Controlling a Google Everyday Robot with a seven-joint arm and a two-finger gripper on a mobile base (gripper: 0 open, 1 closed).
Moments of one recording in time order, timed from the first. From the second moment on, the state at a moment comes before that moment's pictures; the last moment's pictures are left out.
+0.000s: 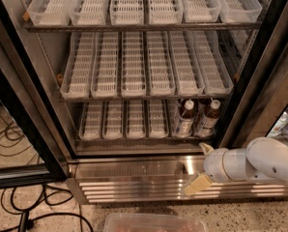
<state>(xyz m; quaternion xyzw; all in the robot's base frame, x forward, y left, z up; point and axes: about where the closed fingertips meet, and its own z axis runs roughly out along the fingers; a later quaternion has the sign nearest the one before) 0.483 -0.167 0.597 -0.47 0.80 0.17 0.33</state>
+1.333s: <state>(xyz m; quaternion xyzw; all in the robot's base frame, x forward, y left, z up) 0.518 -0.157 0.604 -0.37 0.75 0.13 0.53</state>
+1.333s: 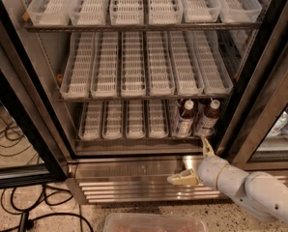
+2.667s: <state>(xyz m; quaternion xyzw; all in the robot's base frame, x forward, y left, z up) 0.529 -0.149 0.627 -0.25 0.73 0.07 0.63</state>
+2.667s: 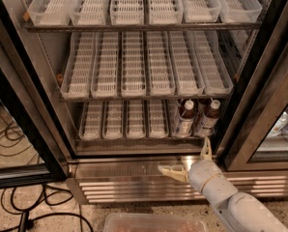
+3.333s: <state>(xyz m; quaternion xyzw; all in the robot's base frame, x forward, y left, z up) 0.532 -0.148 0.630 -0.24 0.73 0.06 0.64</state>
